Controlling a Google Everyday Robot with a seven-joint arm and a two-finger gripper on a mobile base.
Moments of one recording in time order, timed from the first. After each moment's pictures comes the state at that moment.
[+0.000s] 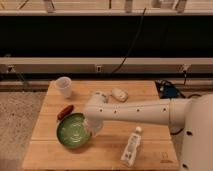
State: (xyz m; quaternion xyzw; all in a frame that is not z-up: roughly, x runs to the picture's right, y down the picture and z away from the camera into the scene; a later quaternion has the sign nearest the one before) arm -0.074 0.245 0.774 -0.25 -0.28 -0.52 0.77
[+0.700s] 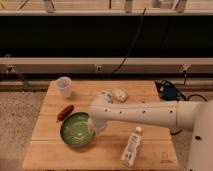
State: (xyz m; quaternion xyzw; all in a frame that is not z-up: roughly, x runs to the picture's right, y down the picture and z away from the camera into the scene) arm -0.056 0.245 0.769 -0.24 -0.28 -0.51 0.78
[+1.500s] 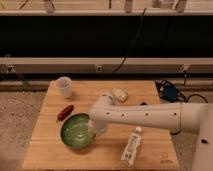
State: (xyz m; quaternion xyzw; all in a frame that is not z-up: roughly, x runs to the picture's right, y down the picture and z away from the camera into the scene) arm -0.057 0.250 0.759 -0.24 -0.28 -0.50 0.78
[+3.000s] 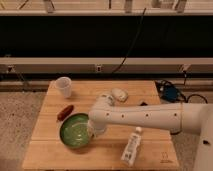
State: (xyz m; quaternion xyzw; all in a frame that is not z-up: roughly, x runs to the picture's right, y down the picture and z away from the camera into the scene) arm -0.063 0.249 0.757 -0.24 -0.28 -0.48 0.80
